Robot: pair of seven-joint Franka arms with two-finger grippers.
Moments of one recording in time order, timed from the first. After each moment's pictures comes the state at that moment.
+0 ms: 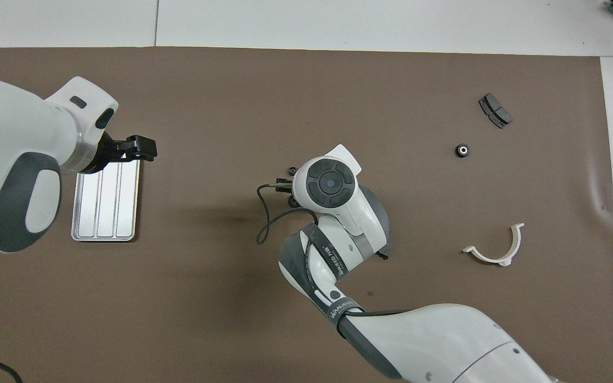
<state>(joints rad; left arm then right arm) -0.06 0.05 -0.12 -1.86 0.00 2.02 -0.20 0.64 0.51 -0.04 -1.73 0.01 2.40 0.69</state>
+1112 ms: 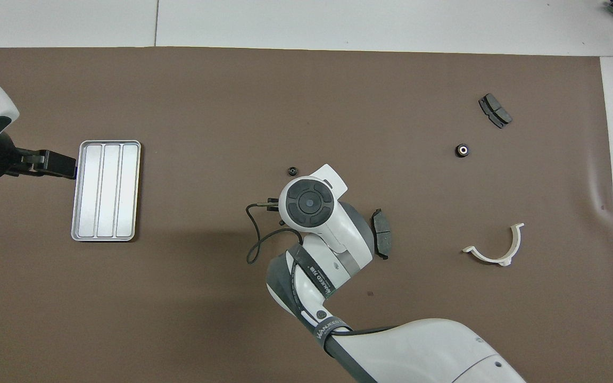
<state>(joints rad) 0.06 -0.02 -0.11 -1.74 0.00 1.74 0.07 0.69 0.50 -0.04 -1.78 0.01 2.39 0.74</state>
